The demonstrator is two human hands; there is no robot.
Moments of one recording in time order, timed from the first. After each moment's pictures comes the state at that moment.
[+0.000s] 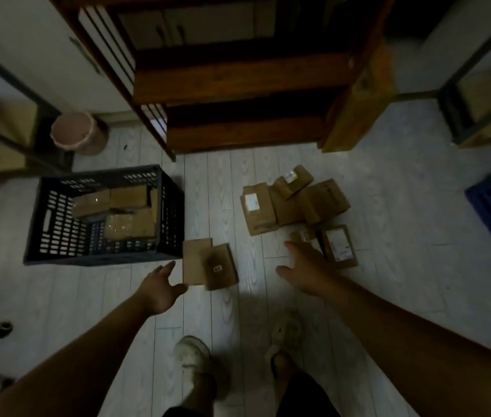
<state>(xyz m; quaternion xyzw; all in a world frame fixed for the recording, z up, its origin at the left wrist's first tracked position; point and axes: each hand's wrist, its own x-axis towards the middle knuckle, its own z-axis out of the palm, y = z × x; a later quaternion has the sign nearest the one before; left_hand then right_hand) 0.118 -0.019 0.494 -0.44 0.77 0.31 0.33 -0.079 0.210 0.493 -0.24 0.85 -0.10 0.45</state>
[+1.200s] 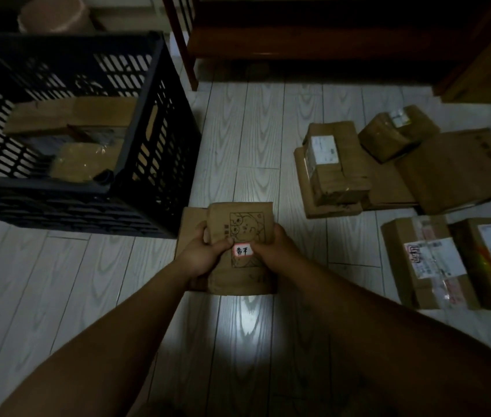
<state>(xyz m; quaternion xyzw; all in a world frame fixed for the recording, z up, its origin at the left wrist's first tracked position) 0.120 -0.076 0.022 -0.52 0.56 0.64 0.05 -0.002 0.037 0.010 -0.10 0.75 -0.39 0.52</state>
